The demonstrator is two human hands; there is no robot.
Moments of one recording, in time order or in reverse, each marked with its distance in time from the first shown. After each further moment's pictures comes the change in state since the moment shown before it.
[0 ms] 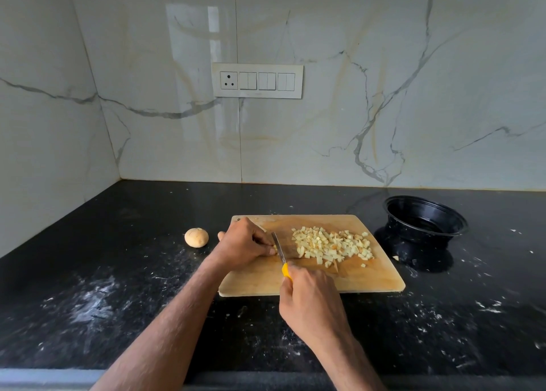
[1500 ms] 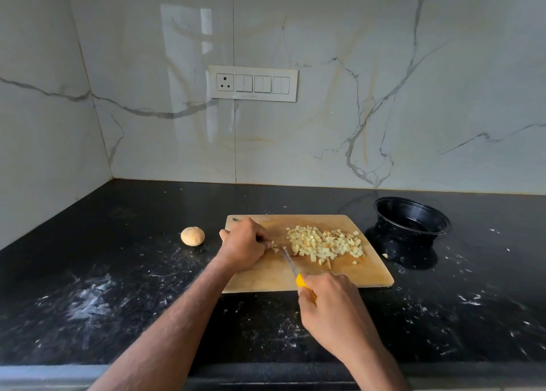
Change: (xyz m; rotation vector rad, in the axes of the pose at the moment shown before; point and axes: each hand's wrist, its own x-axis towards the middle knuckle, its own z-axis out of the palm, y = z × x) left_hand 0.003 0.004 0.018 0.054 0.121 -0.035; right_hand -0.030 0.005 -0.045 -0.078 -0.063 0.051
